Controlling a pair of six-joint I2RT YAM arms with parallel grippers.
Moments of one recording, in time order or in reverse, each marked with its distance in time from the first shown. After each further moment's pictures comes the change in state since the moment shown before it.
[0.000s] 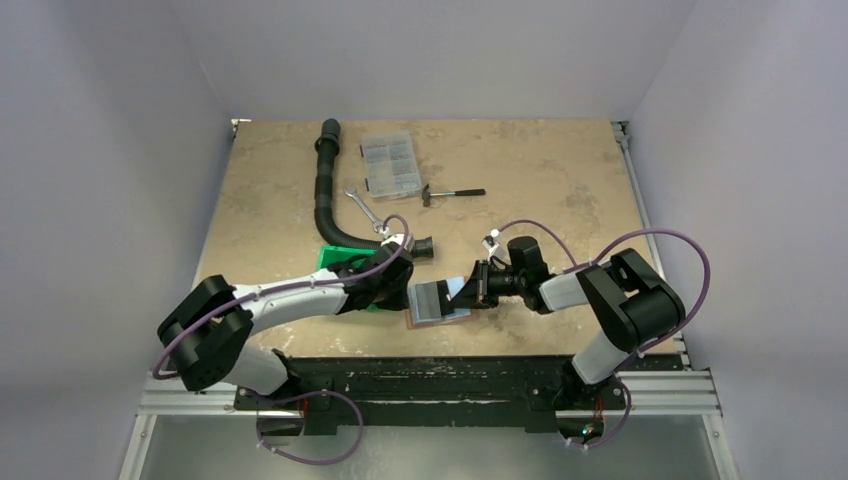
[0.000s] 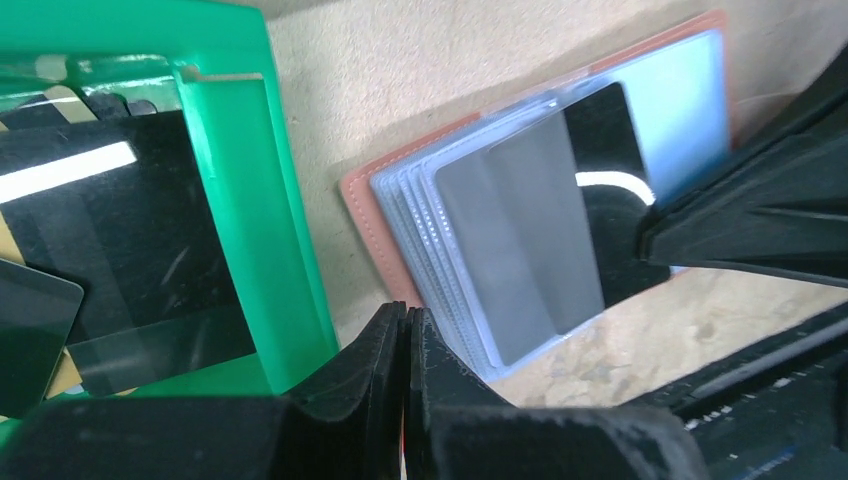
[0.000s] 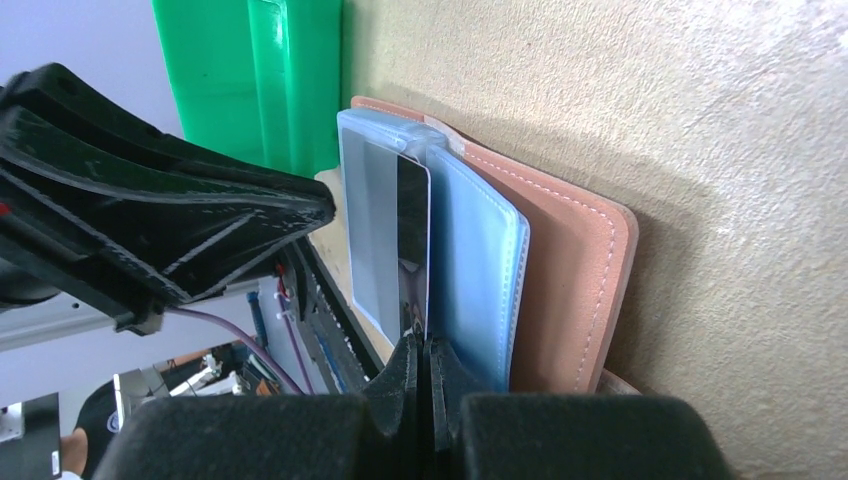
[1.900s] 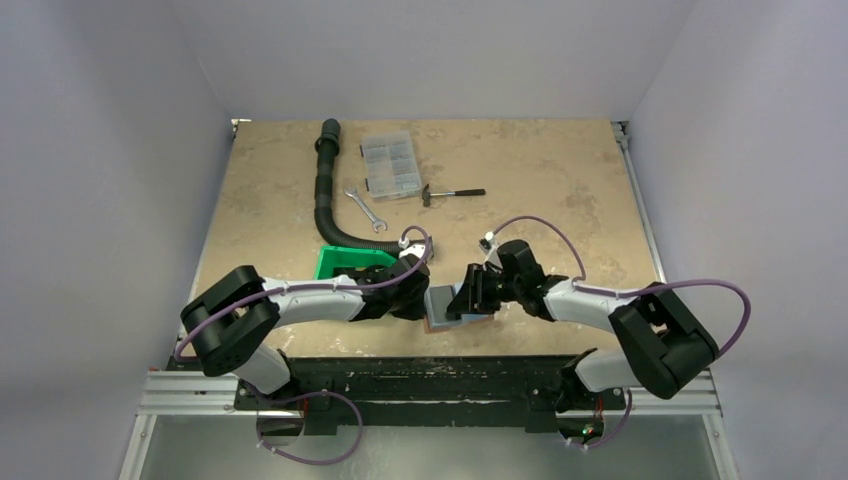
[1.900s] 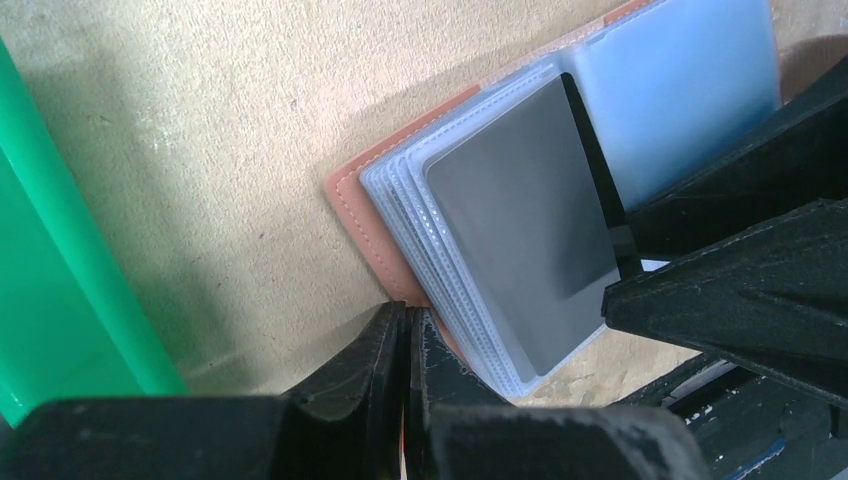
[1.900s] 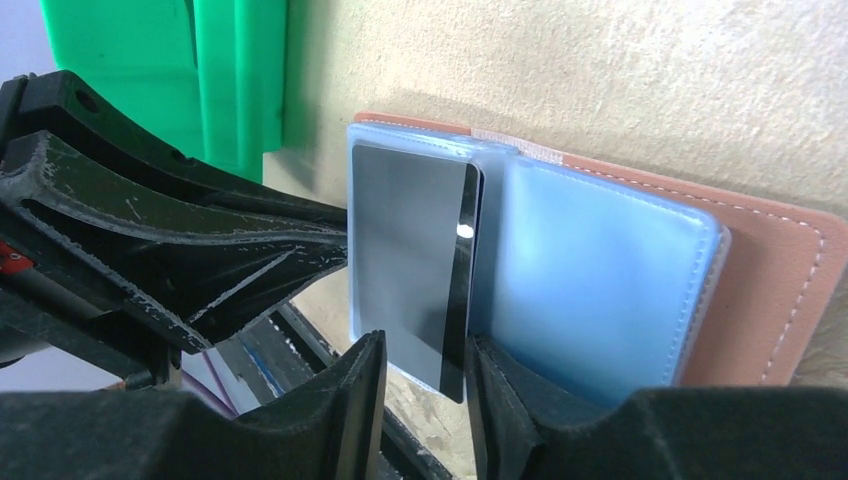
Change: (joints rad) left arm -0.114 0.135 0.003 0.138 -0.003 -0.046; right arm 0.143 -0.253 0.024 -0.342 0.296 -0.071
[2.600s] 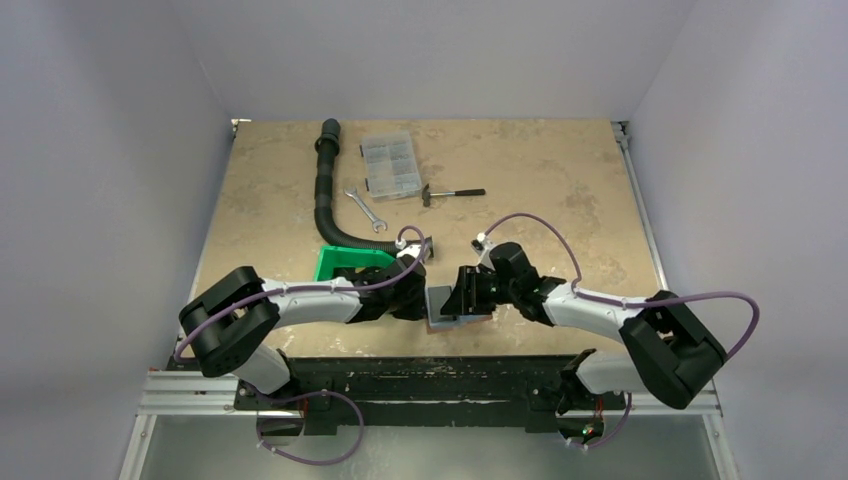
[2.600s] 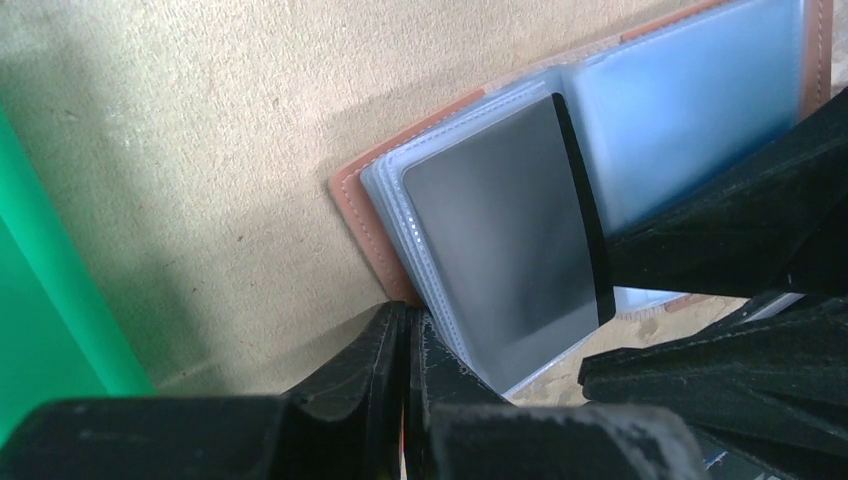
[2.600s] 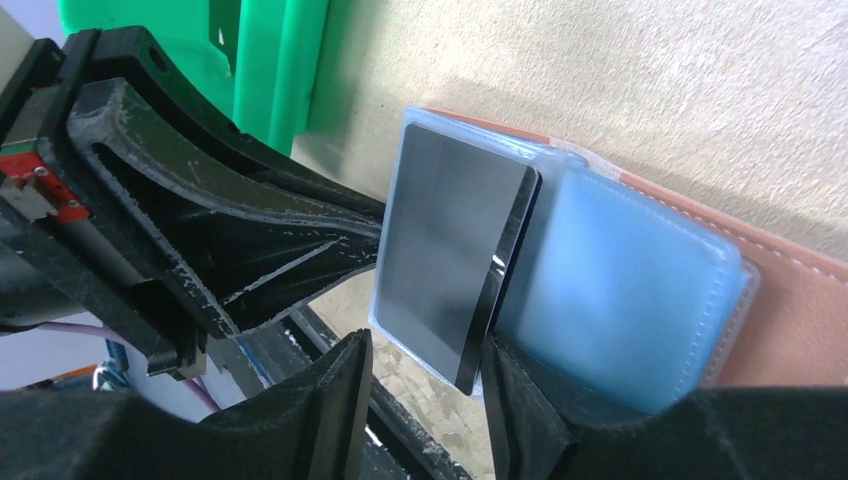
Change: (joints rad) left arm 0.010 -0.006 -0.035 0.069 0.042 -0.042; right arm 0.093 -0.043 0.040 -0.048 0.065 -0.031
